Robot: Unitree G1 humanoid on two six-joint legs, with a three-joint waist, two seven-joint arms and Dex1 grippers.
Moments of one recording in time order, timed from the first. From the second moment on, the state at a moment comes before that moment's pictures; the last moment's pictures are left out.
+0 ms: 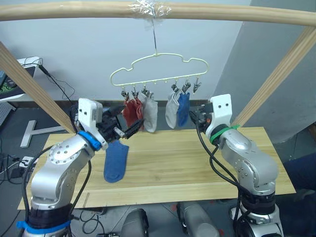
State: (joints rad) left arm -0.26 0.57 0.19 -0.46 -0.53 0.59 -0.56; right arm -0.44 -0.10 0.04 -0.54 0.22 1.00 0.05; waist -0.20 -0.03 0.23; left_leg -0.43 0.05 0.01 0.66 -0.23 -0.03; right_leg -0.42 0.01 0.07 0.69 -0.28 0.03
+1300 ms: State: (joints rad) left arm -0.35 0.59 0.12 -0.39 -0.52 0.59 -0.64; right arm -0.71 0.00 -0.01 -0.14 0.09 0.89 -0.10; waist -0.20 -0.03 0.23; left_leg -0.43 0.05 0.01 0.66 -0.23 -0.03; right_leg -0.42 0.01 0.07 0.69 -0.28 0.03
